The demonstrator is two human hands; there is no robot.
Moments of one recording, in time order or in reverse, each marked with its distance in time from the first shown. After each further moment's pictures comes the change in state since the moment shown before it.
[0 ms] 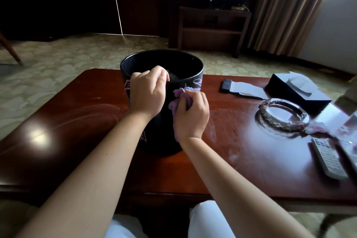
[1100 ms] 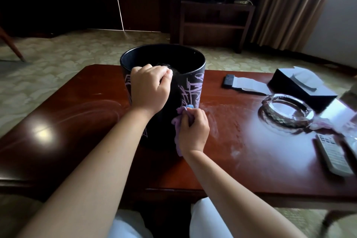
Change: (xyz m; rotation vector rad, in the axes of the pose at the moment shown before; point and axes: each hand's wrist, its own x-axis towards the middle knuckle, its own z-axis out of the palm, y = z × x) left_hand -0.002 -0.008 0.007 0.211 -0.023 0.057; right_hand -0.038 0.043 -0.005 -0.040 -0.081 0.112
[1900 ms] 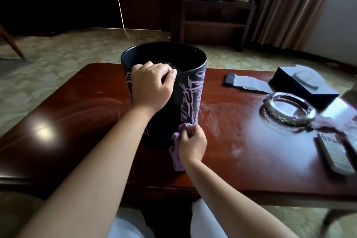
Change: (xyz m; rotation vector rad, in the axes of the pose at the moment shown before) left_hand -0.001 0.003 -0.001 0.006 0.019 0.010; right_hand -0.028 0.023 0.000 -0.031 -0.137 0.393
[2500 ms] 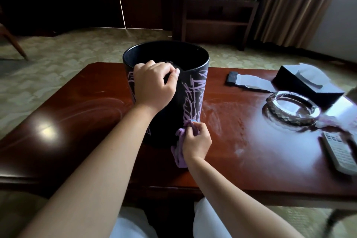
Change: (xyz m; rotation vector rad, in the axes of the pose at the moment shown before) left_hand 0.000 0.002 0.000 -0.021 0.029 0.002; right_hand 0.006 0.002 0.002 0.097 0.036 0.125
